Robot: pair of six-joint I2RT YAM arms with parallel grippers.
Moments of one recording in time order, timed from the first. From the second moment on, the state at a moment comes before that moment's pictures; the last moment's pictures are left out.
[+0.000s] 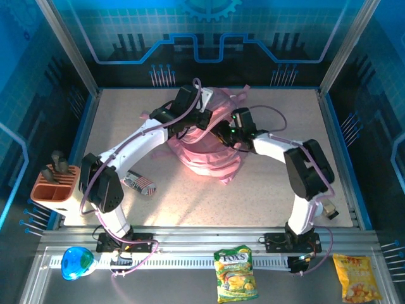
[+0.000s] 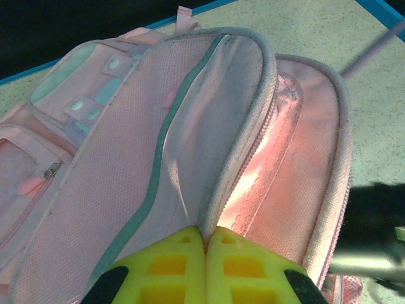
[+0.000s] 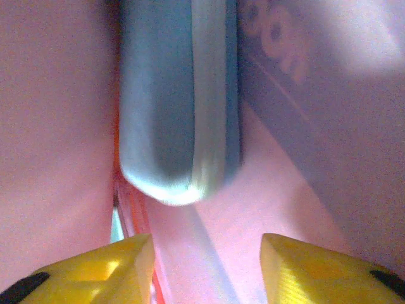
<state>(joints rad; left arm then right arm) -0.56 1.74 1.58 -0.51 0.02 -0.12 0.43 1.81 1.10 0.07 -0.36 1.06</state>
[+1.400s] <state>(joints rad) -0.13 1.80 1.27 -0.39 0.29 -0.75 0.38 1.35 0.91 -0.28 -0.14 0.92</state>
